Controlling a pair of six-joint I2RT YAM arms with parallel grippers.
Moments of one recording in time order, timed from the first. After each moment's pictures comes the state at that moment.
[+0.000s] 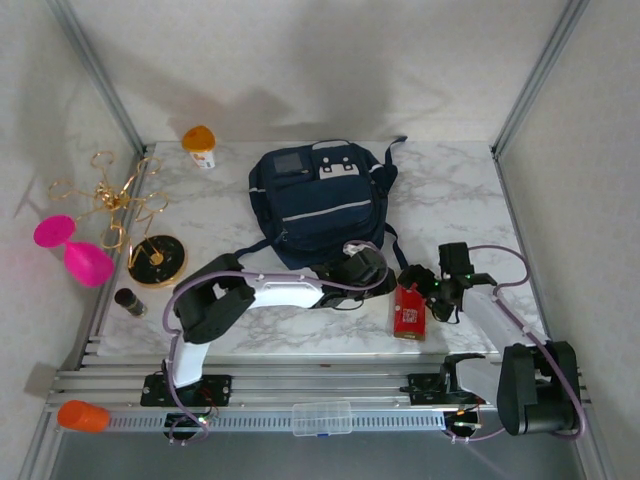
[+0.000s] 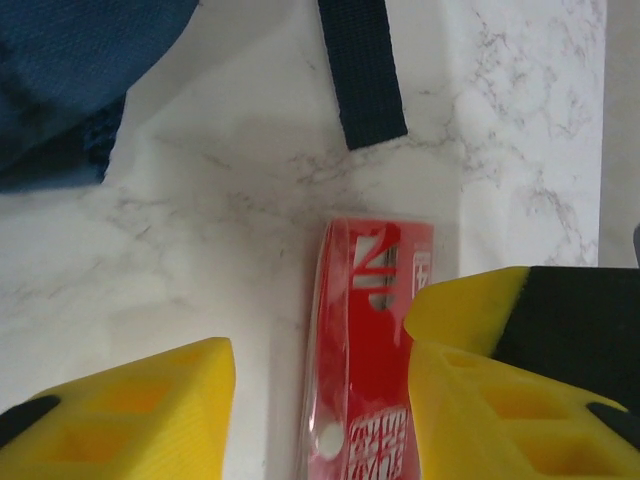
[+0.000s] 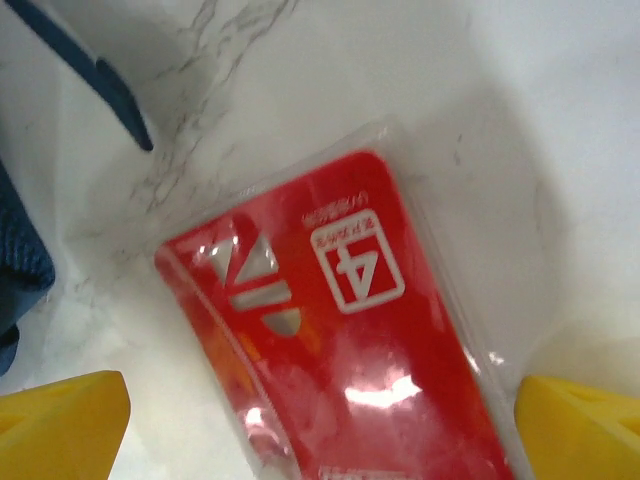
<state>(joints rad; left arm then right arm) -1.05 2.01 1.26 0.02 -0.05 -1.16 0.12 1.14 0.51 -0.53 -0.24 0.74</state>
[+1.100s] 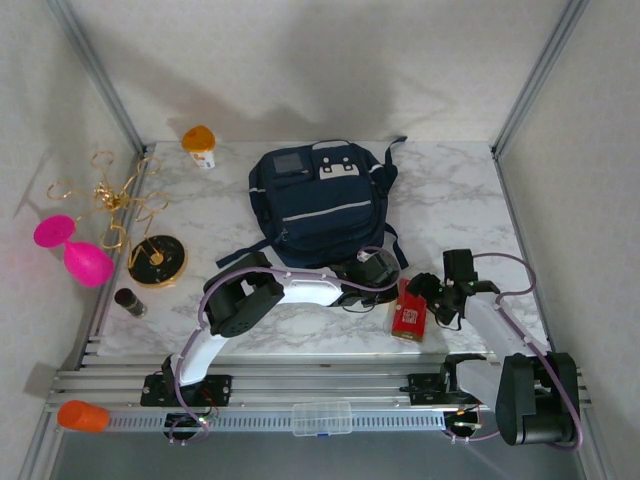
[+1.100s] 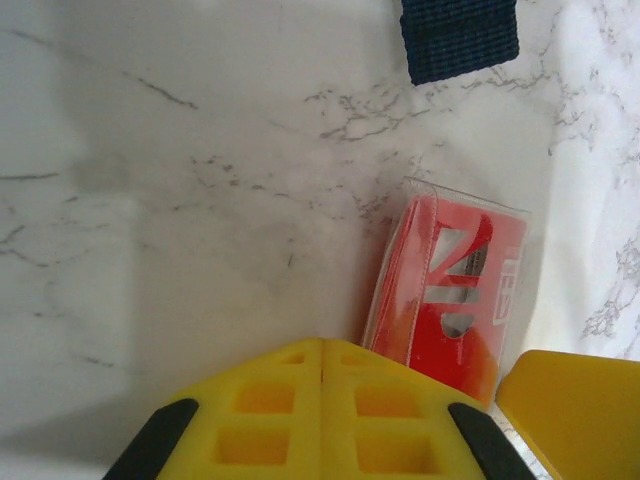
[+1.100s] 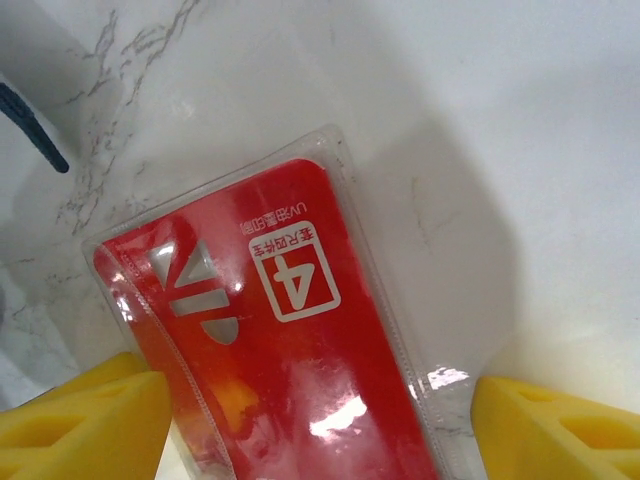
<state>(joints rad) -1.06 2.18 1.40 -0.04 0.04 -1.18 0.09 1.08 0.45 -0.55 -0.20 0.74</state>
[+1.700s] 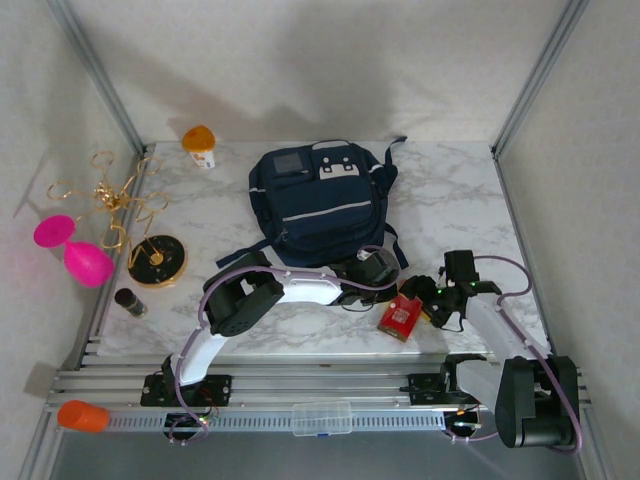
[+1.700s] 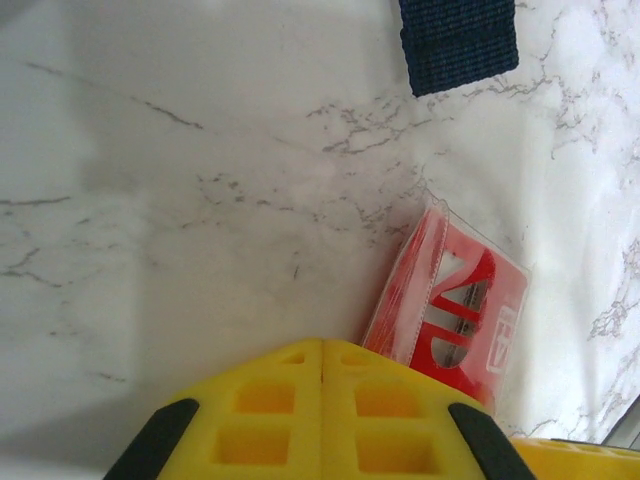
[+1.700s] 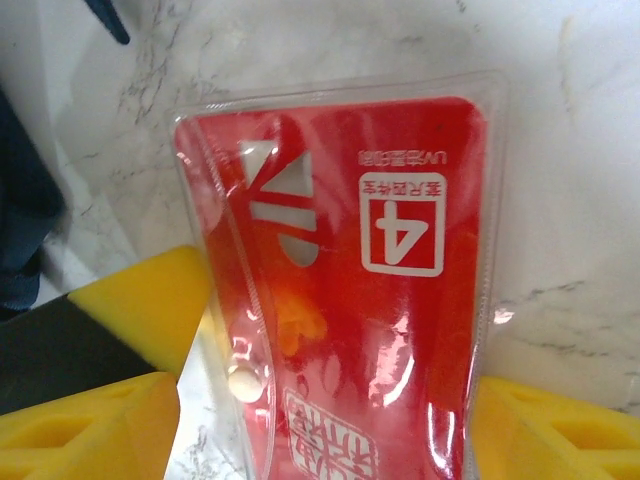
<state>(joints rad) -1.05 2.18 1.39 -0.03 0.04 -1.16 0.08 1.06 0.46 -0.60 -0.40 0.74</state>
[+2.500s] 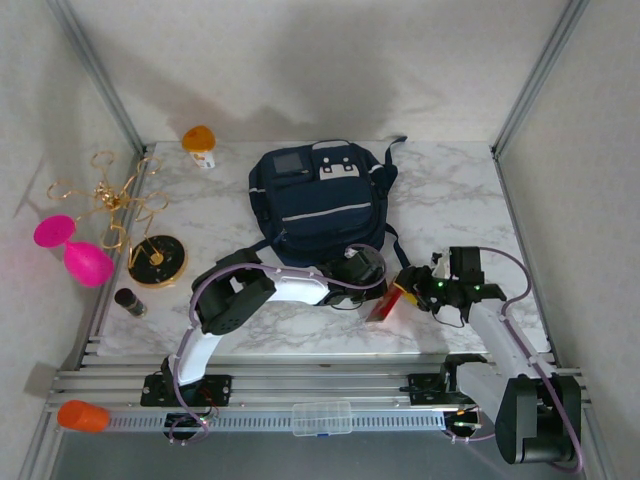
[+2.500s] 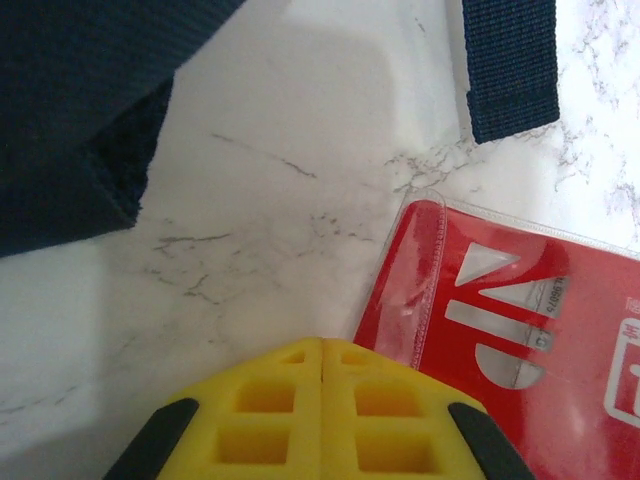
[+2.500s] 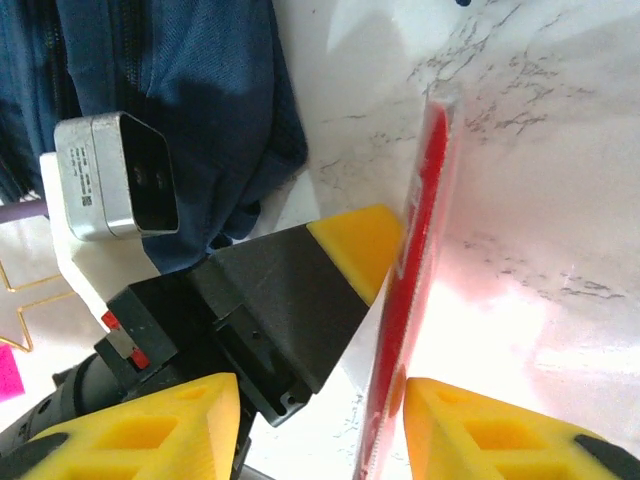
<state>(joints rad) -1.00 2.12 1.26 0.08 0.05 -1.16 0.07 0.98 0.47 -0.49 -0.64 0.74</state>
